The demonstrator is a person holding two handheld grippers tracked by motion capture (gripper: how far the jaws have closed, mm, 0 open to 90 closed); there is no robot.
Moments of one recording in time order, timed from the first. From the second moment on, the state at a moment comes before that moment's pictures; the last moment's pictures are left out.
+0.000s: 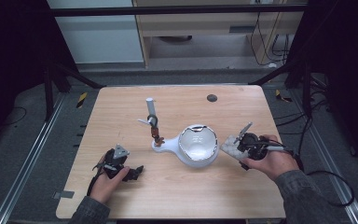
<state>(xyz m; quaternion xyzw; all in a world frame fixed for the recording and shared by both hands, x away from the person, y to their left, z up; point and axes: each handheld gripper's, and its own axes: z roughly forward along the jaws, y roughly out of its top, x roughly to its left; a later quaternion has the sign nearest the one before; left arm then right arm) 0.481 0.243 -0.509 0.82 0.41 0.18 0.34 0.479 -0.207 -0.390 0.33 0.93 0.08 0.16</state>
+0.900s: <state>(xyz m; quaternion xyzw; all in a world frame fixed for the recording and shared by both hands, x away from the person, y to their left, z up) 0.482 0.243 -0.509 0.82 0.41 0.18 0.34 0.468 -0.176 -0.359 0.28 0.94 0.09 0.17</state>
